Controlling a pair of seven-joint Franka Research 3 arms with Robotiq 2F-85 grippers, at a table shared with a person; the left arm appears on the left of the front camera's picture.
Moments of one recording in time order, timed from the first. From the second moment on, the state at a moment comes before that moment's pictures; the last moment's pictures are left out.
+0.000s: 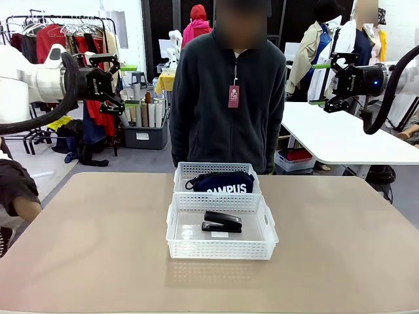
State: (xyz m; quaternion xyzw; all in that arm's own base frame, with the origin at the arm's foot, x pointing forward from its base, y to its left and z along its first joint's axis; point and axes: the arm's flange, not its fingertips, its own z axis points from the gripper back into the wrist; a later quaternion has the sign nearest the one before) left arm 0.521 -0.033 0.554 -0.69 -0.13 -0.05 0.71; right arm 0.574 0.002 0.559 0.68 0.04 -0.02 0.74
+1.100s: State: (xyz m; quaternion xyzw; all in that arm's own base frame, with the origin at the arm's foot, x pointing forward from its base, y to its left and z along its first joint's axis) left arm 0.521 -0.029 0.556 -0.69 -0.13 -0.05 0.71; right arm 0.574 0.002 0.559 0.68 0.04 -0.02 0.74
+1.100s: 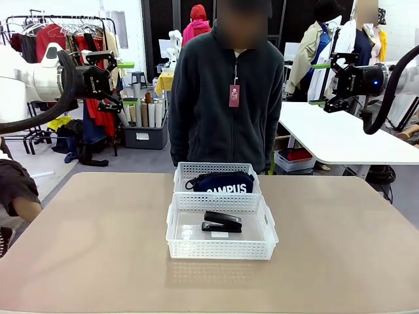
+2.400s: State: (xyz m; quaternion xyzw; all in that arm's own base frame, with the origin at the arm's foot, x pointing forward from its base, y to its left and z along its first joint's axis) left arm 0.521 -0.029 0.556 -0.69 -0.13 -0.05 0.71; right arm 0.574 0.002 0.559 0.68 0.04 -0.02 0.74
